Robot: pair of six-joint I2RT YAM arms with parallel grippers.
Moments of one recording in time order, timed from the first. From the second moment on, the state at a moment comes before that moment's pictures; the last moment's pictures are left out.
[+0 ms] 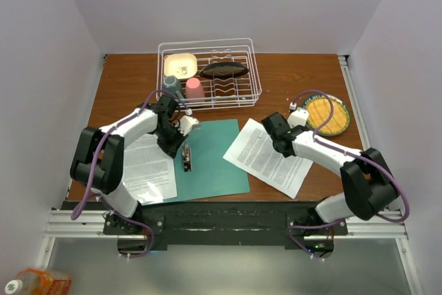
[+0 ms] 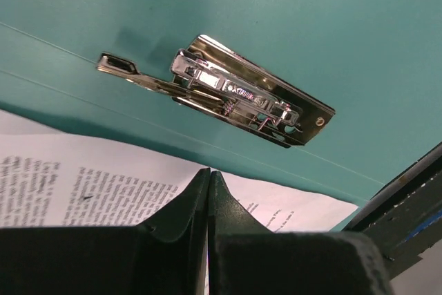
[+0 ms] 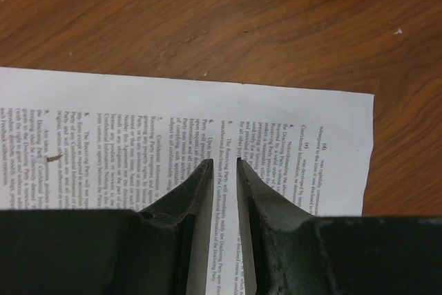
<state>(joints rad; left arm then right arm) -0.32 1.64 1.03 -0.83 0.29 0.52 0.56 1.43 0.79 -0.53 0.71 0.89</state>
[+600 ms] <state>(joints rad) -0.34 1.77 1.09 -0.70 0.30 0.50 0.54 1.73 0.96 -0.49 0.69 0.87</state>
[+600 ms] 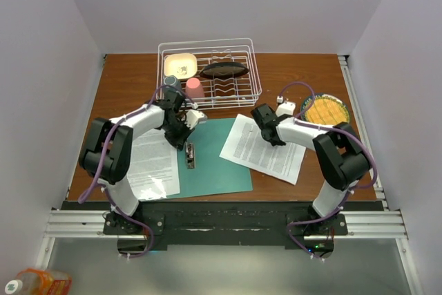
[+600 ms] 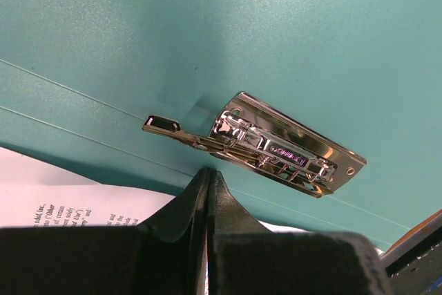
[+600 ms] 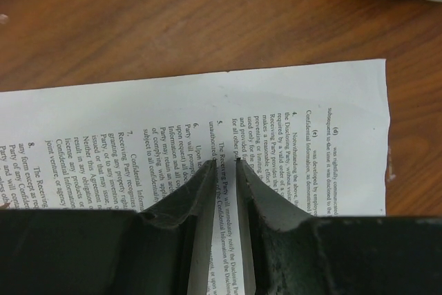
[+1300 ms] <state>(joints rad) -0.36 1.80 1.13 -0.67 0.27 0.49 0.80 1.71 0.88 -0.06 0.40 0.41</state>
